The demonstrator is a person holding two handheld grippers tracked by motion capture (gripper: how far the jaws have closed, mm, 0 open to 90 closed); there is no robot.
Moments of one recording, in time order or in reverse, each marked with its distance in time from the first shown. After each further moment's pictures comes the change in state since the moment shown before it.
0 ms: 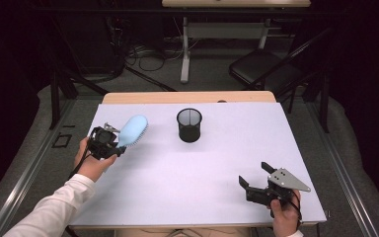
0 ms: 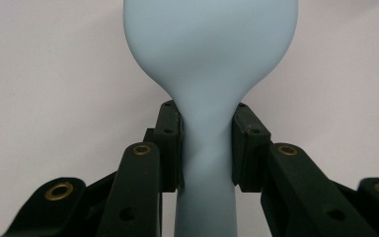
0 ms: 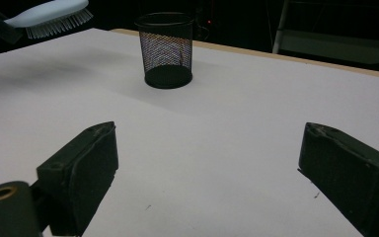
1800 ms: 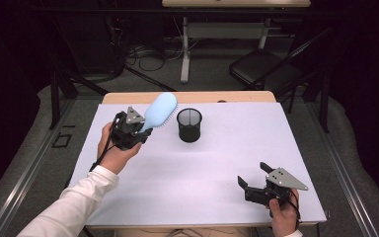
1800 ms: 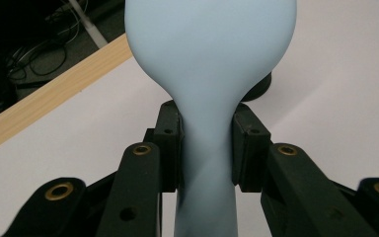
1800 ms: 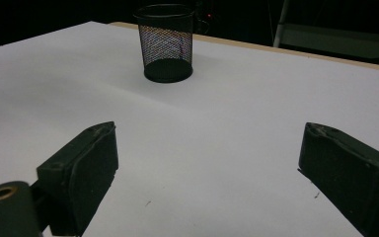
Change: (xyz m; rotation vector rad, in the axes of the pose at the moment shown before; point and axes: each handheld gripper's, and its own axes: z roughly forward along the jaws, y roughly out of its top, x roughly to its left) left arm -0.070 0.064 -0.033 -0.279 0.004 0.151; right arm 0.001 -0.001 0.004 0.022 -0.001 -0.002
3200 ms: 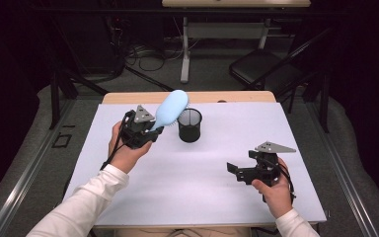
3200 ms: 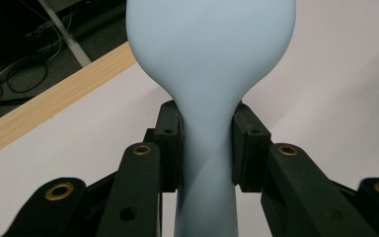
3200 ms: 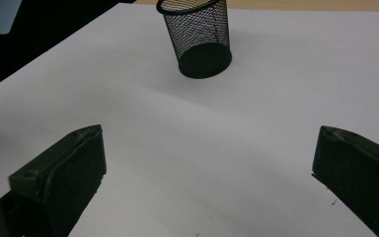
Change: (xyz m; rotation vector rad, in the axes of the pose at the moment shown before) left arm -0.015 0.013 0.006 -0.059 -0.058 -0.011; right arm -0.008 0.058 0.042 0.209 0.160 0.170
